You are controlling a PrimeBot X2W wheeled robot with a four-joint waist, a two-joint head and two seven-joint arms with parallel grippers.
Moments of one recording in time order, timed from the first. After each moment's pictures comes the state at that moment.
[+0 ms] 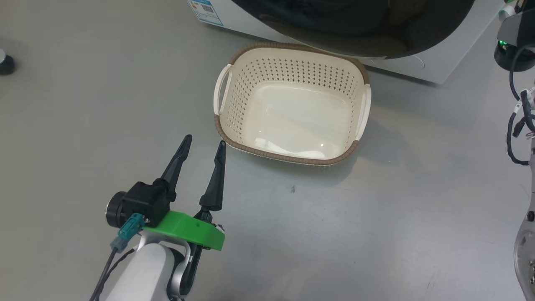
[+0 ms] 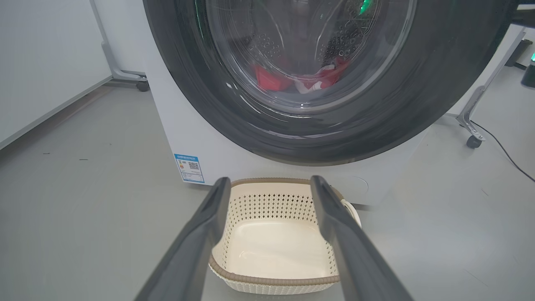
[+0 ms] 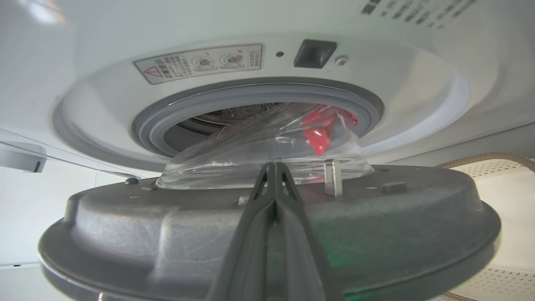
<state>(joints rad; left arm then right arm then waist) -0.28 0.03 -0.41 0.17 -0.46 0.02 -0.25 -0.98 -0.18 -0.06 0.46 1.42 -0.13 0.57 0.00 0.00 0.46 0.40</state>
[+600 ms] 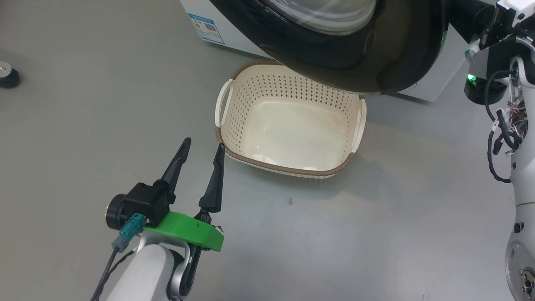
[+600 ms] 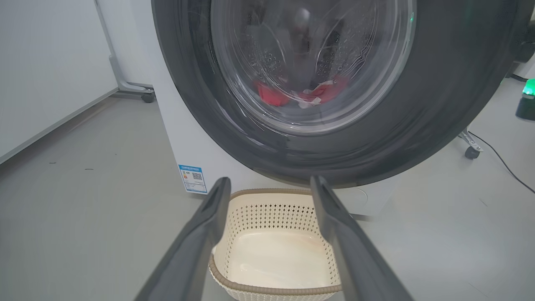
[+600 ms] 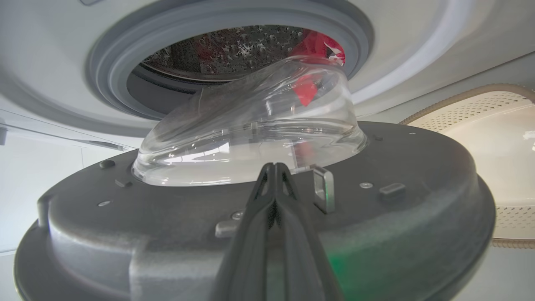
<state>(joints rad) -0.28 0.03 -0.41 0.19 -0.46 0.03 -0.25 -0.95 -0.17 -0.03 0.59 1.46 -0.13 0.69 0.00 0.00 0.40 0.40</state>
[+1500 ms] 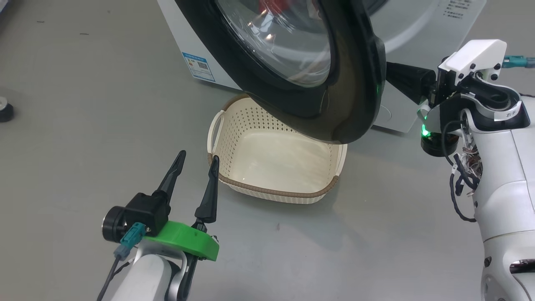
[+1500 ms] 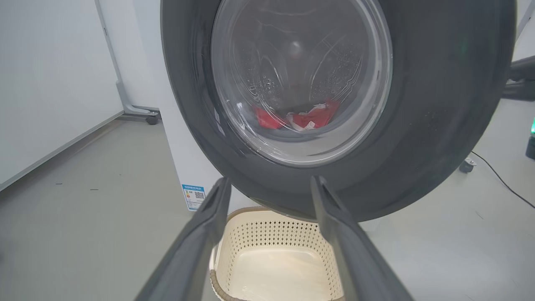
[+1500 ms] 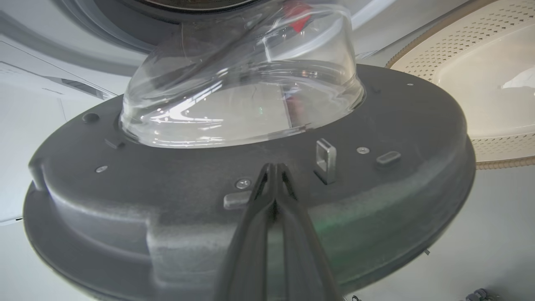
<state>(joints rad) -0.24 0.03 -0.39 0.22 -0.42 0.03 -0.25 -0.82 -0.10 0.02 0.64 1.50 -0.13 0.79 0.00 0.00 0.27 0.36</state>
